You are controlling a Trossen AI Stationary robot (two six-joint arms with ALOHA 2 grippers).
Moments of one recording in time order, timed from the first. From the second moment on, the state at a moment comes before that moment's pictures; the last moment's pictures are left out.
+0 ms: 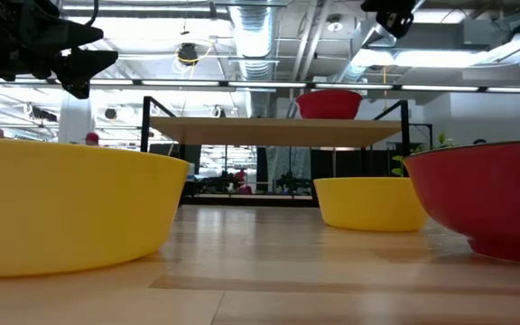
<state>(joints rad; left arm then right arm) -0.20 0.02 0.01 0.14 -0.22 -0.06 0.01 1.05 1.06 -0.57 -0.16 0.21</state>
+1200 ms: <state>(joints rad) -0.20 0.02 0.01 0.18 -0.21 -0.07 0.34 0.49 0.61 -0.29 0.18 0.32</state>
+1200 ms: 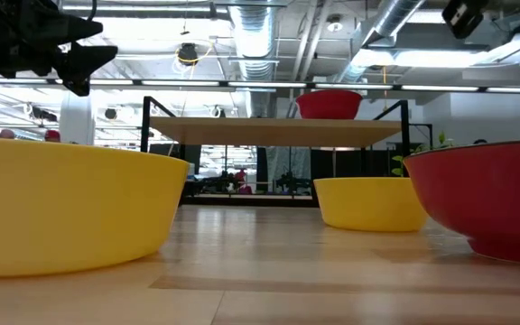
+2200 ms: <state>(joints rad) -0.21 0.14 0.11 0.20 -0.12 -0.21 0.36 0.20 0.39 -0.15 0.18 0.36</state>
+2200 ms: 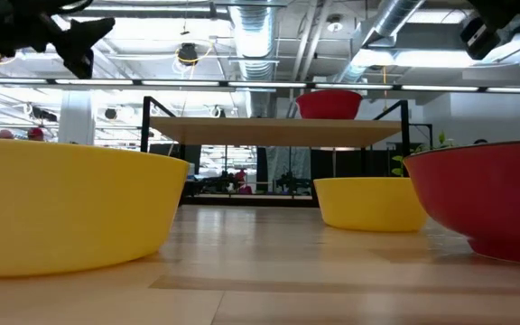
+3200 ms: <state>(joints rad) -0.21 0.66 0.54 -0.51 0.24 -0.93 0.36 0.20 0.39 -0.17 0.18 0.36</state>
